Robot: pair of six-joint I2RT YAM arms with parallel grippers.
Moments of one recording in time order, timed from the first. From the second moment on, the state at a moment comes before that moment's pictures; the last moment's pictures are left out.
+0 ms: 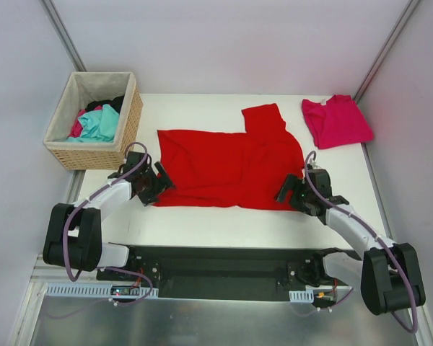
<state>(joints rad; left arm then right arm) -0.15 1.34 0.63 -0.35 0.18 -0.78 0.24 1.08 0.45 -0.28 -0.07 0.56</state>
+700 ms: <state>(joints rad) -0.06 1.30 0.61 -0.36 0.17 -0.80 0.00 1.13 0.47 -0.30 -0.24 0.63</state>
